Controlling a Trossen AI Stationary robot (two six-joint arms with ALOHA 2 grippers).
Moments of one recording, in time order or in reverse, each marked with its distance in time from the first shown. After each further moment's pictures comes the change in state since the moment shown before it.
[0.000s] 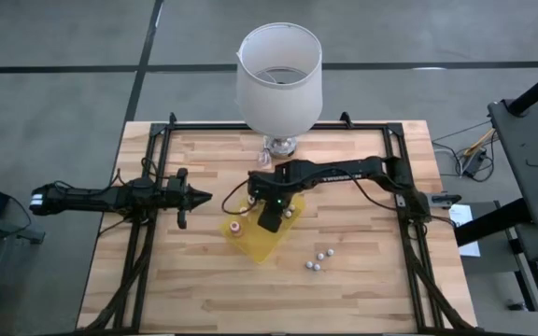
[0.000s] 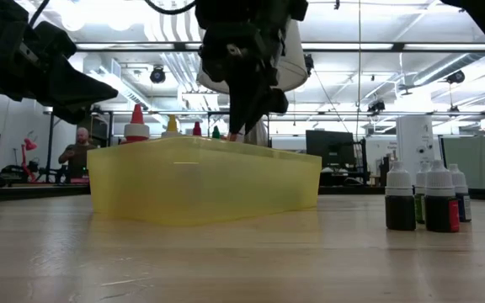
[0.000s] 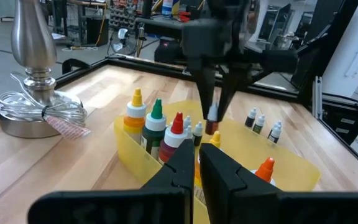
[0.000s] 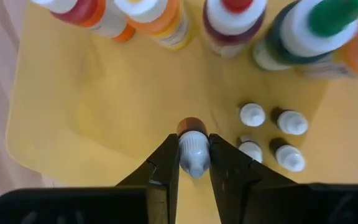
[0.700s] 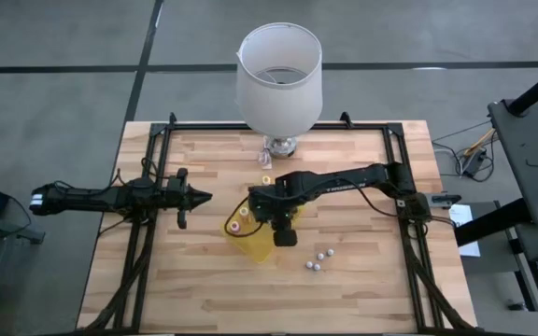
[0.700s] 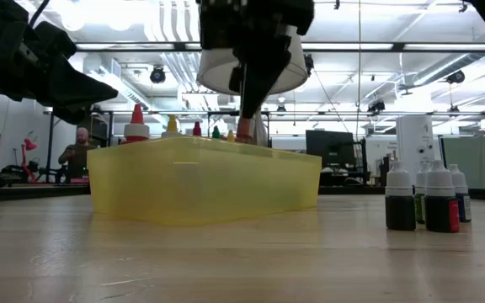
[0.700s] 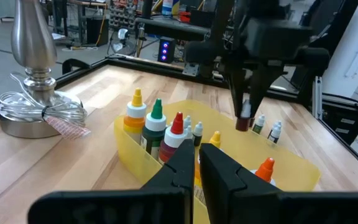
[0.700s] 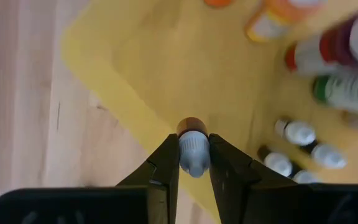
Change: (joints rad) left arm 0.000 0.000 0.000 0.000 0.000 0.000; right arm 0.089 -0.013 0.034 -0.078 -0.030 -0.407
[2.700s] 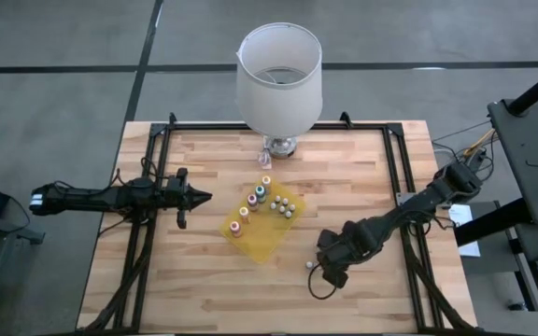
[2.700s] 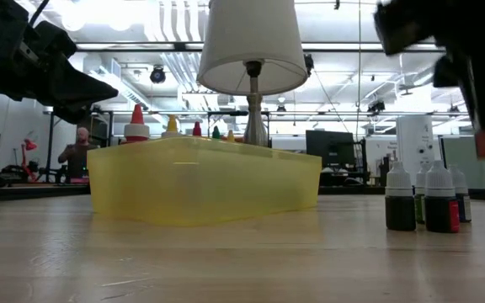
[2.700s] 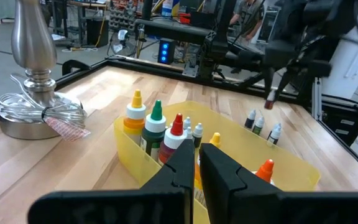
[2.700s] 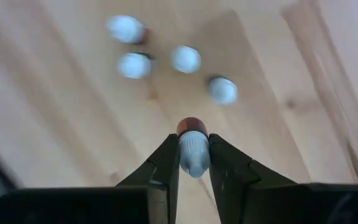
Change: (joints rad) left arm 0.000 0.000 0.000 0.005 0.000 0.000; right arm 0.433 -0.469 -0.716 0.141 0.153 1.033
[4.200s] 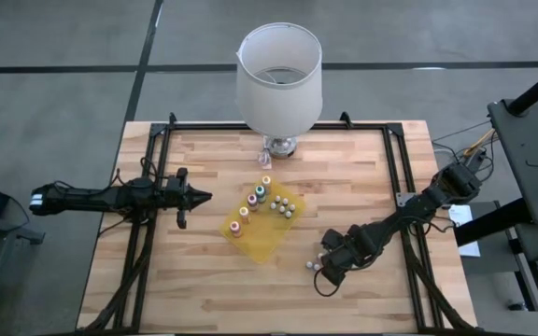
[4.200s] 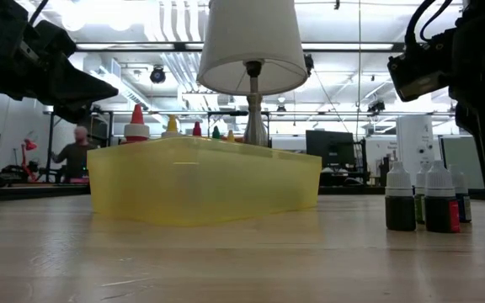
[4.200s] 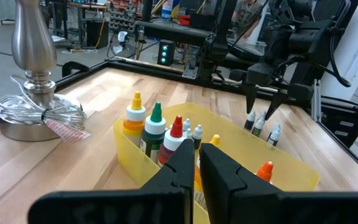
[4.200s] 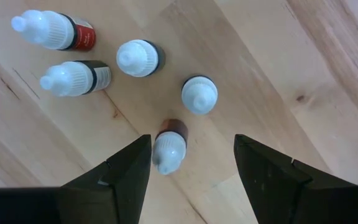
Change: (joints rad) left arm 0.000 0.000 0.000 0.006 0.000 0.000; right arm 0.030 0.013 -0.193 0.195 0.057 0.197
